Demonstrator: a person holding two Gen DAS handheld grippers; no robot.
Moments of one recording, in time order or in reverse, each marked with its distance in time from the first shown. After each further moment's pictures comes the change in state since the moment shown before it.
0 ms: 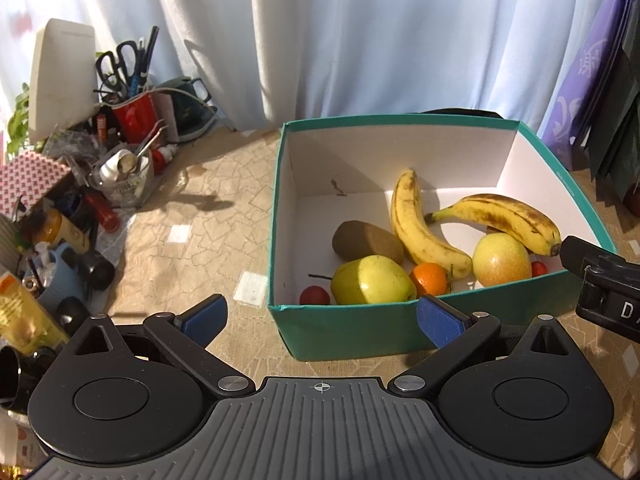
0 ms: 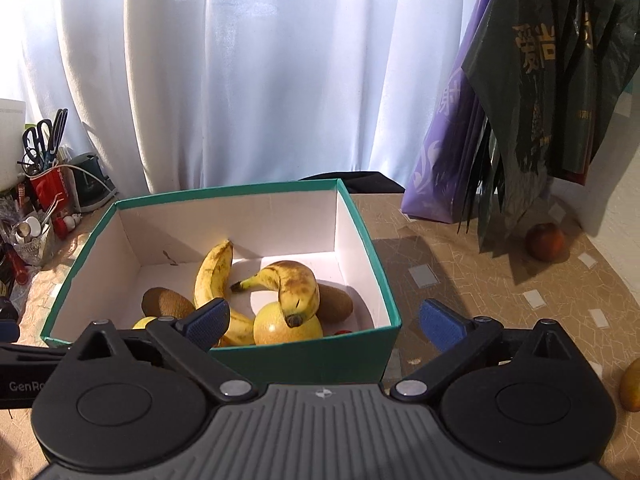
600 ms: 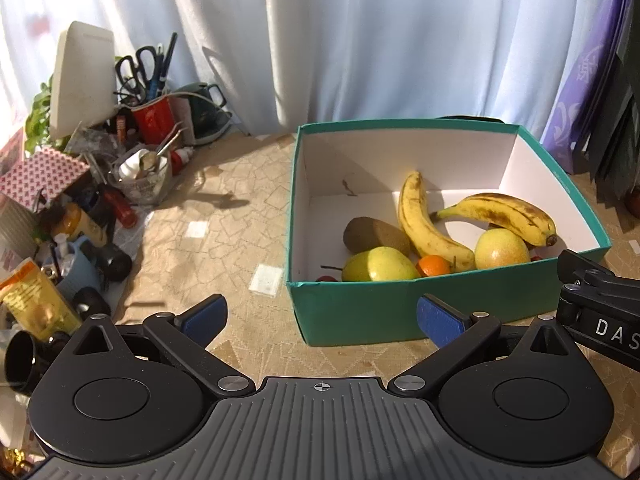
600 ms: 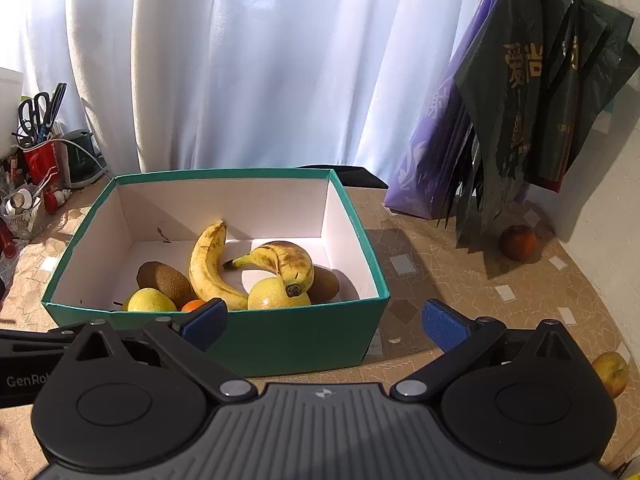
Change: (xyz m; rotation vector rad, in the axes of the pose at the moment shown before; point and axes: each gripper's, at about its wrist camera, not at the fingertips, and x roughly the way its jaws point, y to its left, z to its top) left arm -0.018 0.003 -0.013 -0.023 -0.031 0.027; right arm -0.019 0.021 -0.010 -0.055 0.002 -0.086
